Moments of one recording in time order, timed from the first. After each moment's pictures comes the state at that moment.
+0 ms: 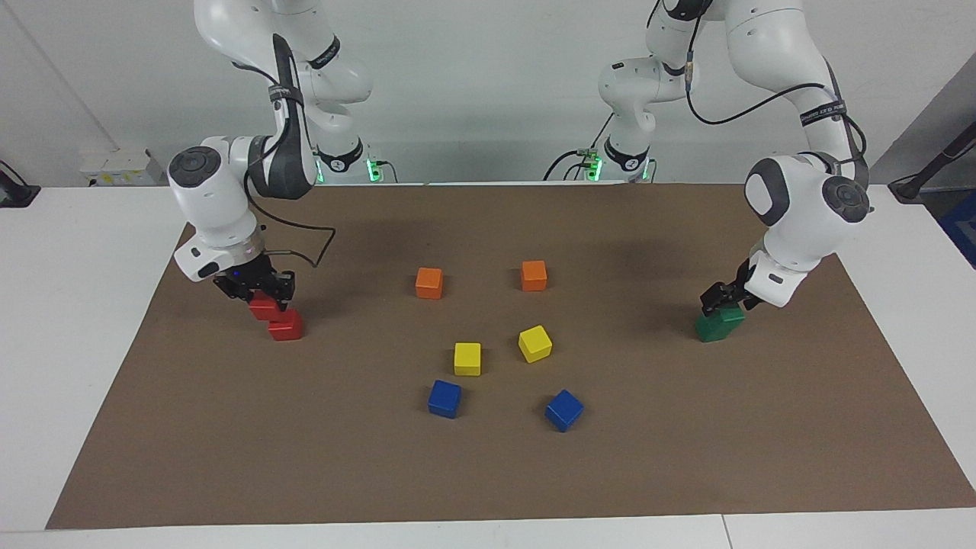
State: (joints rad) left arm 0.08 0.22 -0.06 -1.90 -0.04 2.07 -0.04; right arm -0.08 0.07 0.02 -2.18 -0.06 2.33 0.03
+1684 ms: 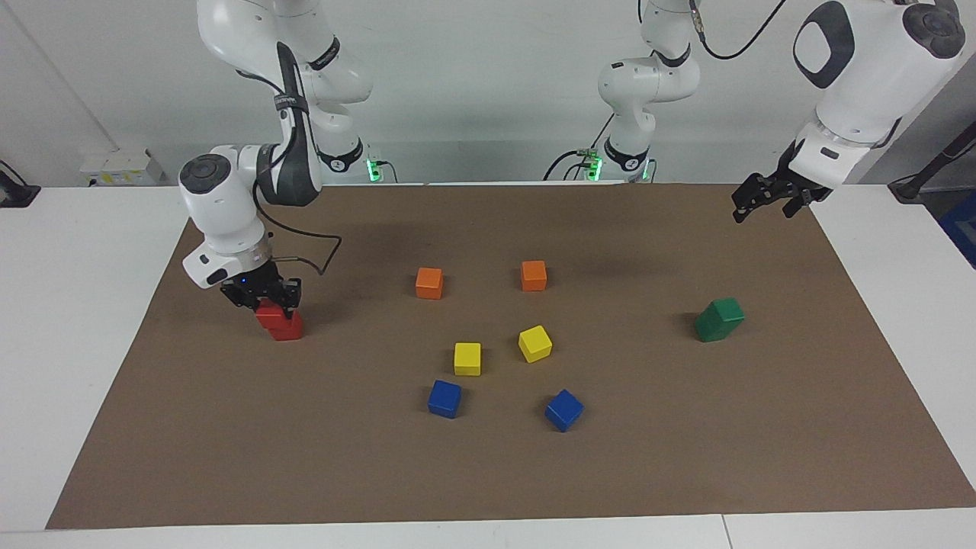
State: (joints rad) left arm -0.07 0.00 0.06 -1.61 0.00 1.52 -0.03; right arm -0.08 0.09 0.03 -2.19 -0.06 2.38 0.03
